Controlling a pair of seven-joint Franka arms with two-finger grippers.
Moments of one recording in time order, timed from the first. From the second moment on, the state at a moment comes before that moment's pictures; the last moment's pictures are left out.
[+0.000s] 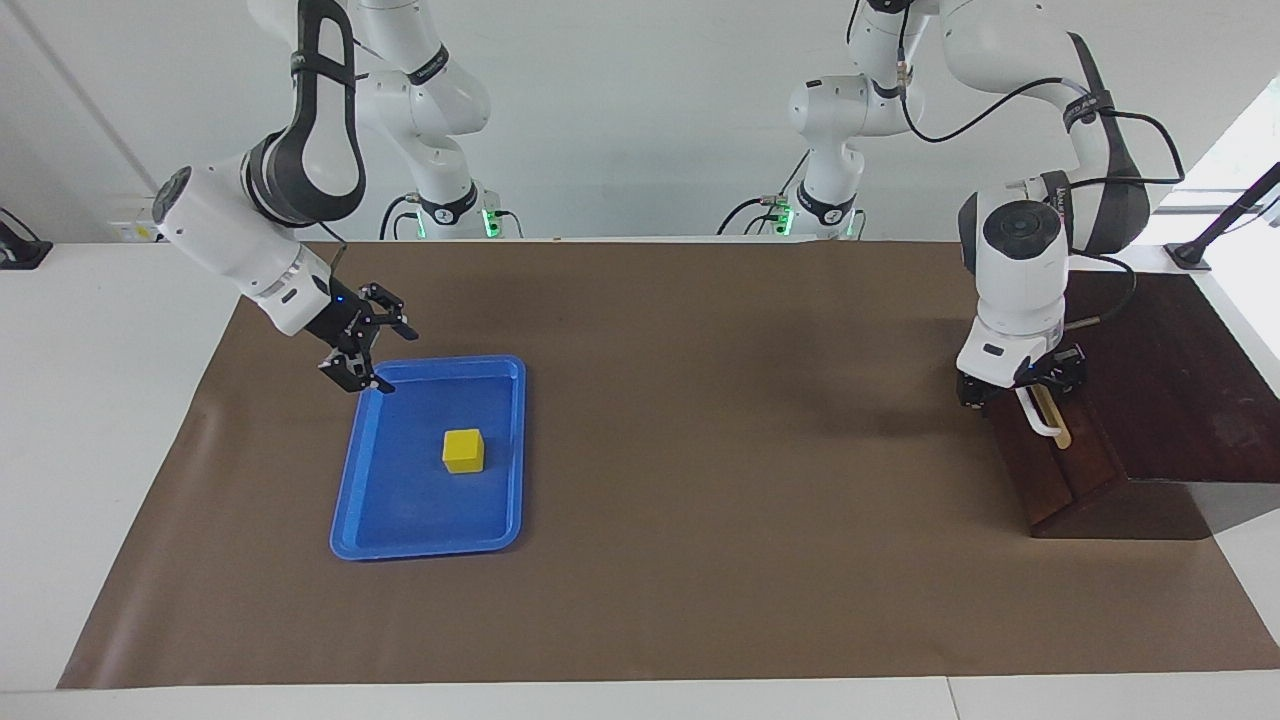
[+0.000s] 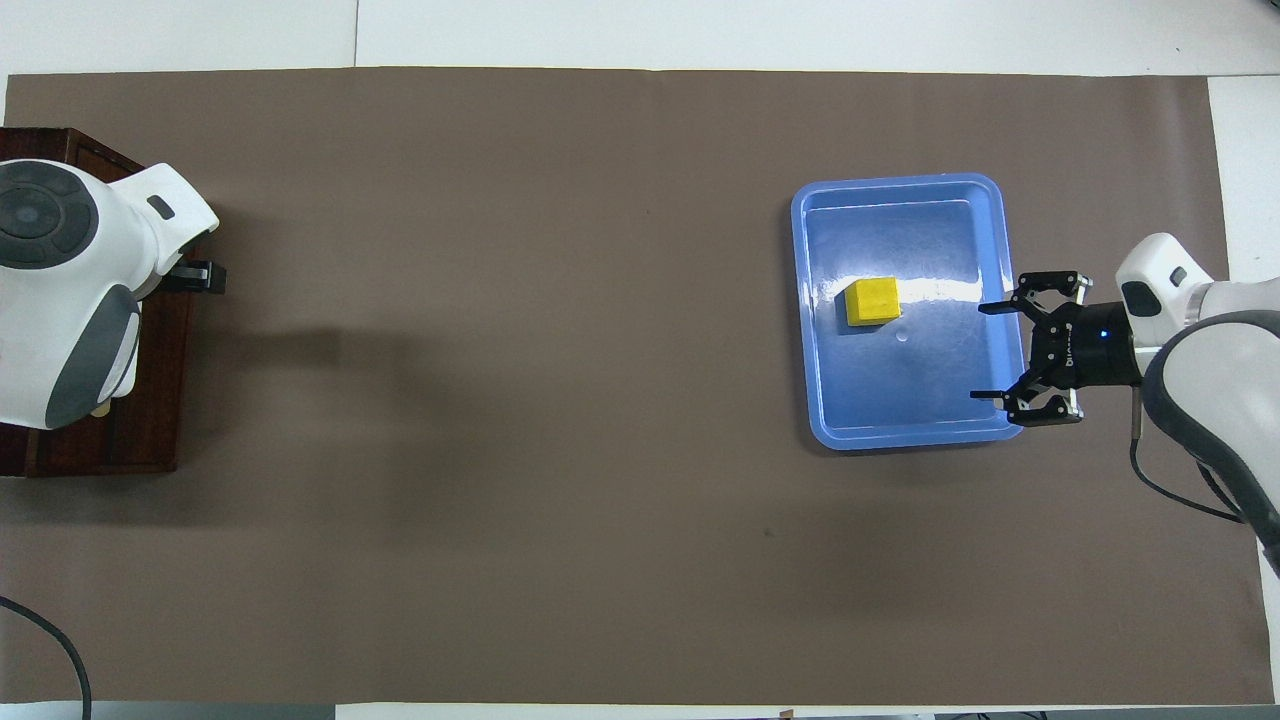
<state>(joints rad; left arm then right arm) -0.04 0.17 -0.01 -1.94 0.53 2.17 -0.20 -0.07 0.01 -0.04 -2.18 0.62 2.12 -1.88</state>
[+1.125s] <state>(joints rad) -0.12 0.19 -0.03 -1.97 0.46 2.22 -0.34 -0.04 0.35 -0.04 -1.93 0.78 2.07 -2.15</state>
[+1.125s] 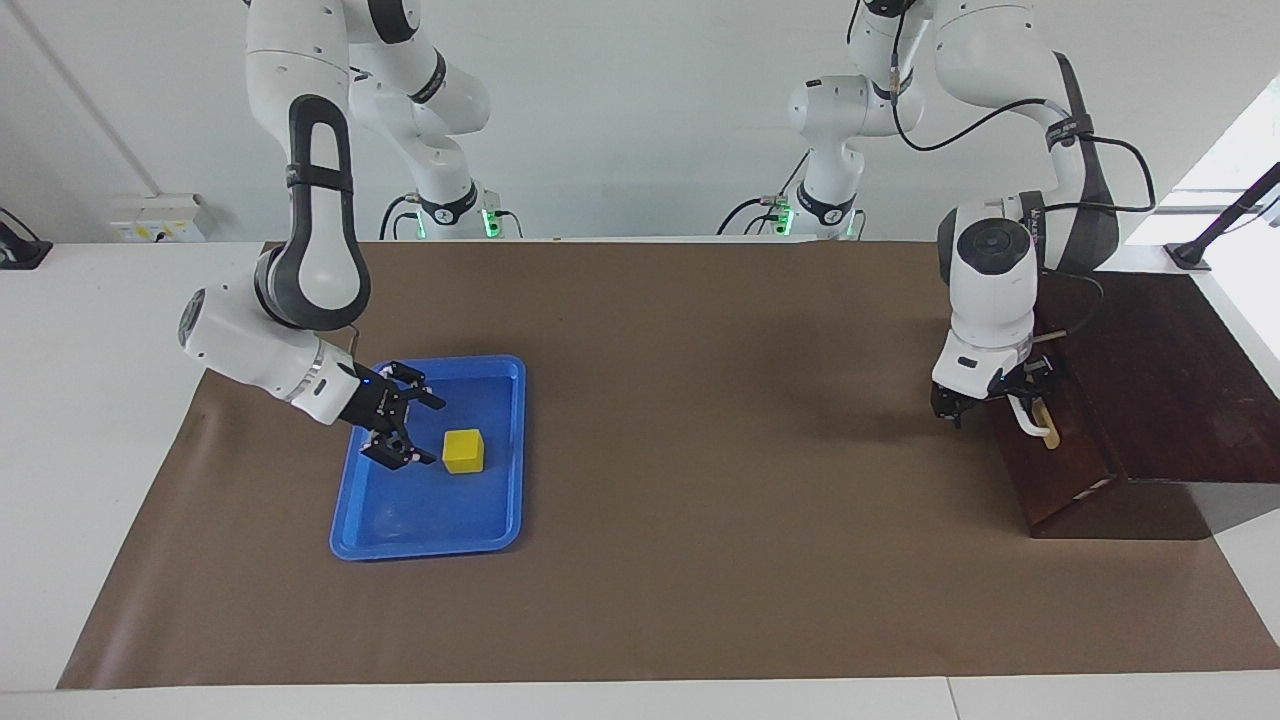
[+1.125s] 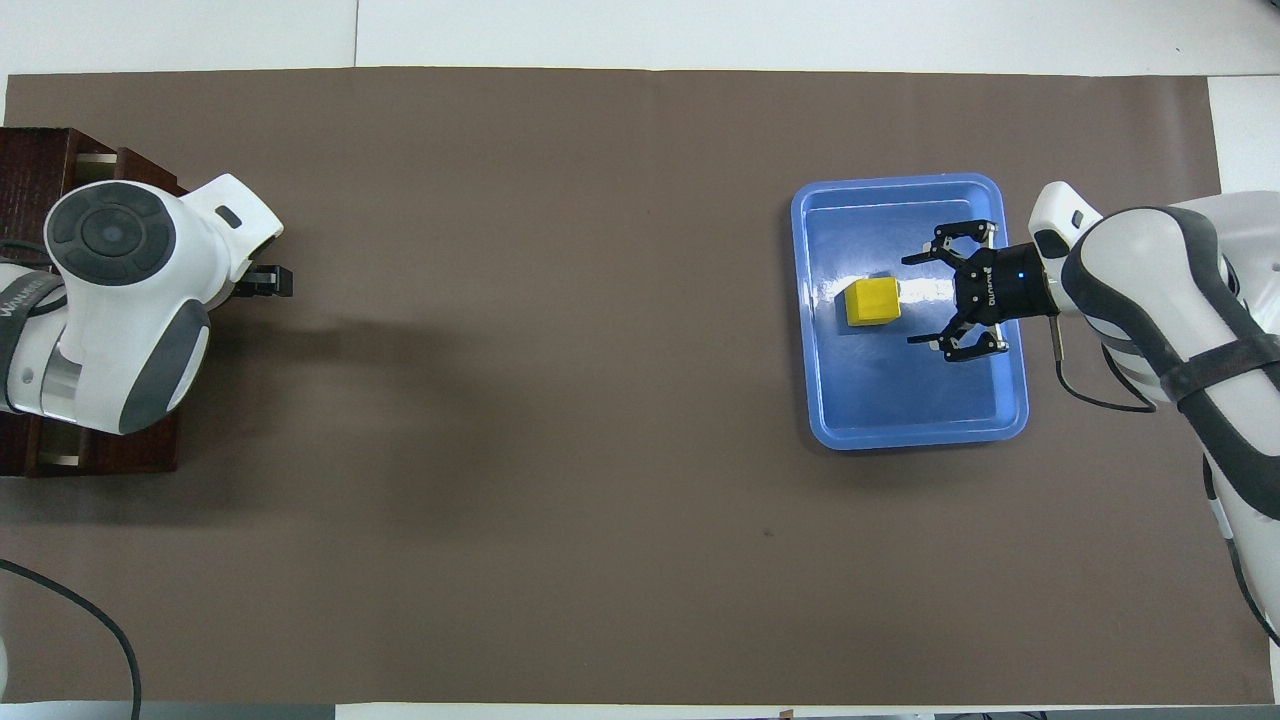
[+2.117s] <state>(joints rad) -0.25 0.19 -0.02 -1.95 0.40 2.16 -0.50 -0.03 0.38 -0.04 -1.94 0.80 2.08 -2.21</state>
